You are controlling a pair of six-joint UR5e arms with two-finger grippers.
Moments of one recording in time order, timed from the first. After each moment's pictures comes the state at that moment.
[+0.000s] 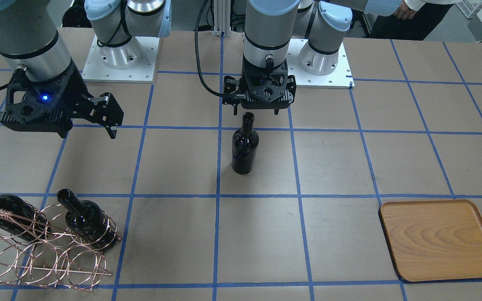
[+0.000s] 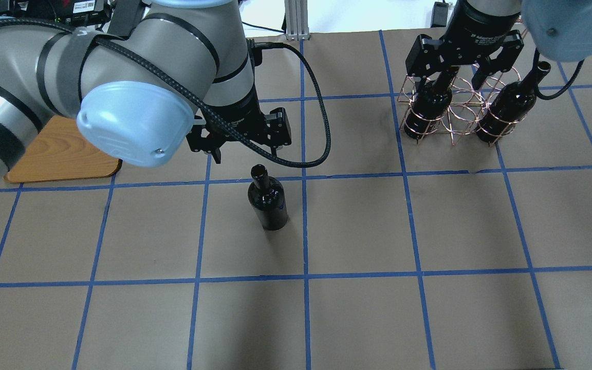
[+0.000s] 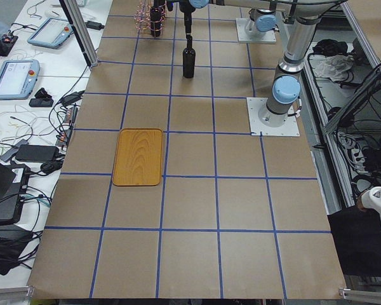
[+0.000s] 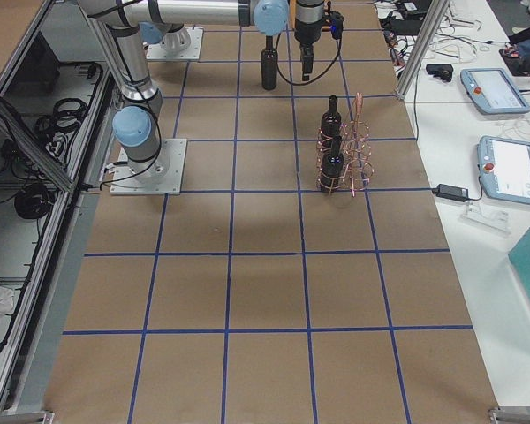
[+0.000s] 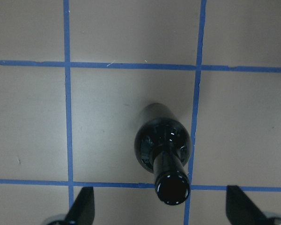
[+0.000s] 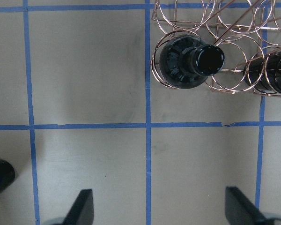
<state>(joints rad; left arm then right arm) -1.89 -1.69 -1.59 -1.47 1.57 -0.36 1.56 -1.46 1.49 -1.65 -1.57 -0.02</state>
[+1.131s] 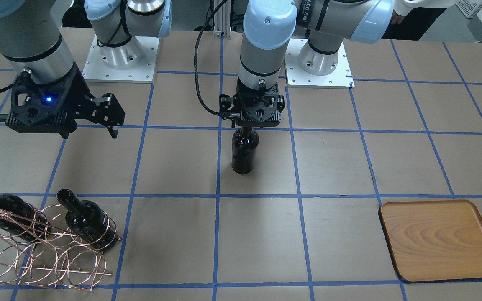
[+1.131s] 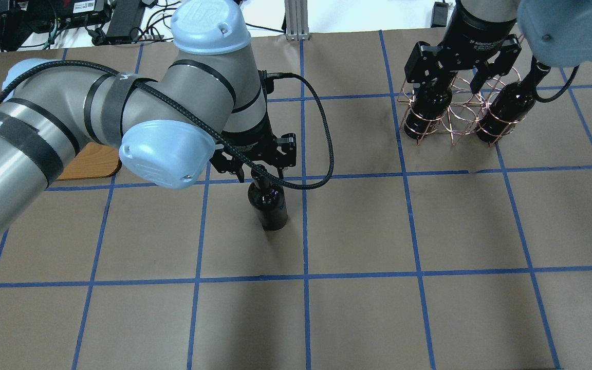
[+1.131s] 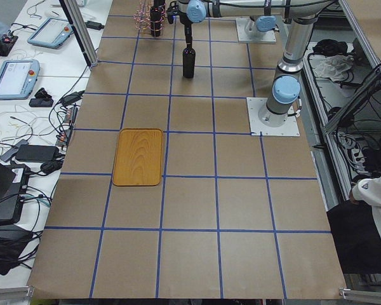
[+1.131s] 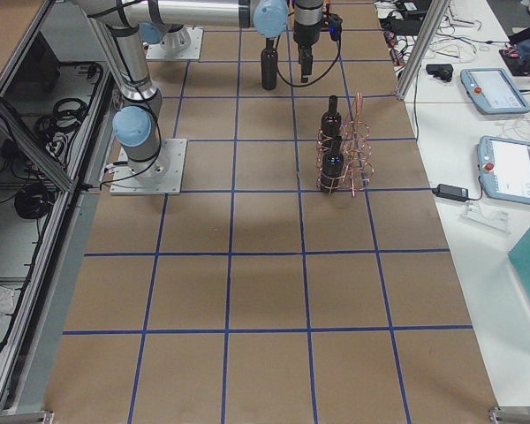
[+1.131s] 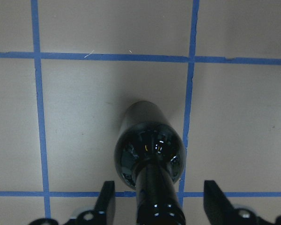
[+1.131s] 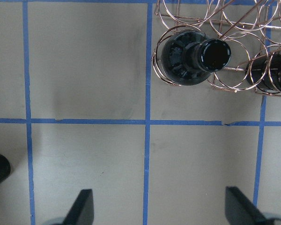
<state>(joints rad) -1.89 -1.71 -1.68 -1.37 1.52 -0.36 1.57 -1.46 1.50 -1.65 -1.58 -0.03</state>
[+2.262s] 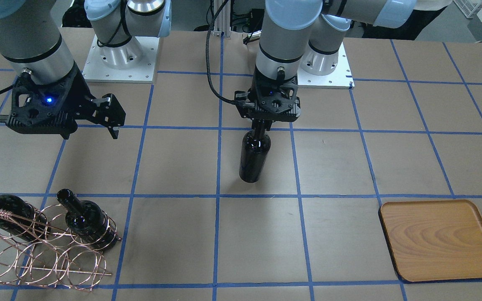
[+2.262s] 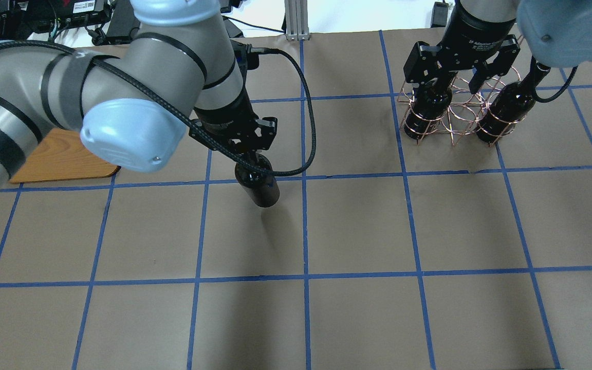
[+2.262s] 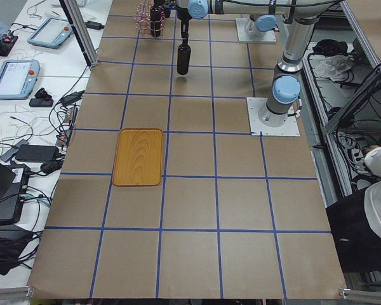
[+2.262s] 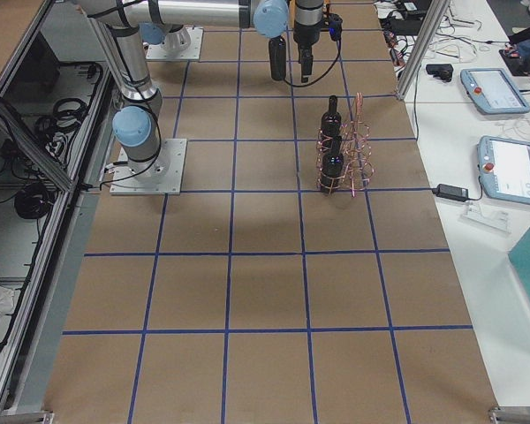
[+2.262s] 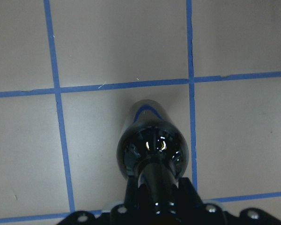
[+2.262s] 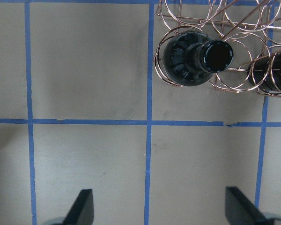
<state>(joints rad) -1.81 -1.67 -1.62 -1.39 1.53 -0.18 1.57 -1.46 1.50 -1.65 -1.57 -0.03</state>
